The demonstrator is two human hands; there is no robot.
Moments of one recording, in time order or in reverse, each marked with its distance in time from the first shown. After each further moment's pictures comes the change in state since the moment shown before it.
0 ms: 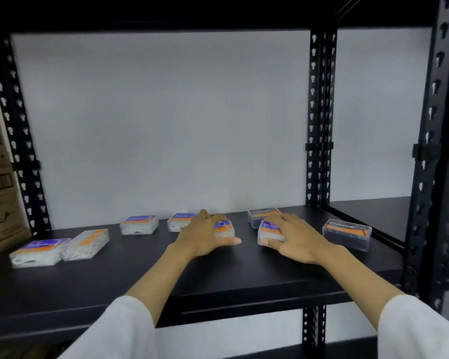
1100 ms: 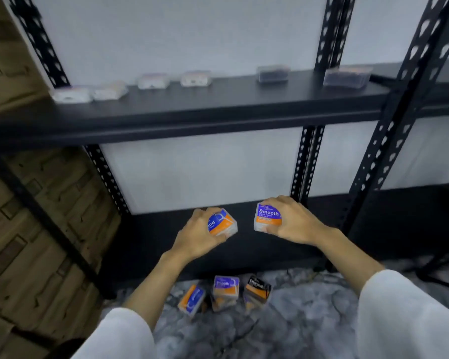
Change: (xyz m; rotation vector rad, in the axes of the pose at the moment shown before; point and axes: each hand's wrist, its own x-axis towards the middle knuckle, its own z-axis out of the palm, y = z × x) left_hand -0.314 -0.039 0.180 -0.314 -0.170 -0.261; right_hand -0.255 -0.056 0.170 0.245 -0.290 0.051
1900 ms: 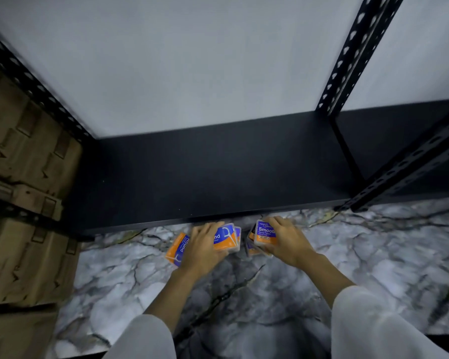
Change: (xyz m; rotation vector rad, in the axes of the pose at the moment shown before) left_hand 0.031 -0.172 0.208 0.119 -0.268 -0.177; right_hand 0.015 0.115 0.269 0.079 -0.363 0.289
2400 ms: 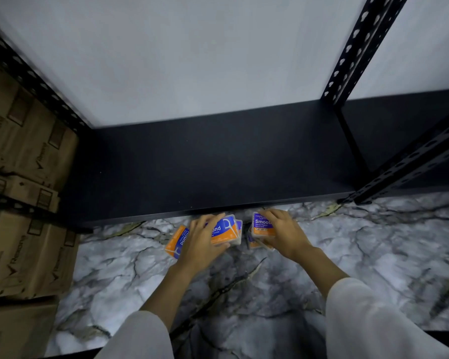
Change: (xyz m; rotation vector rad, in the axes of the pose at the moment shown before) left_hand 0.000 -0.010 0.005 -0.059 0.038 0.023; right_hand 0.011 -0.001 0.012 -0.019 0.006 -0.039
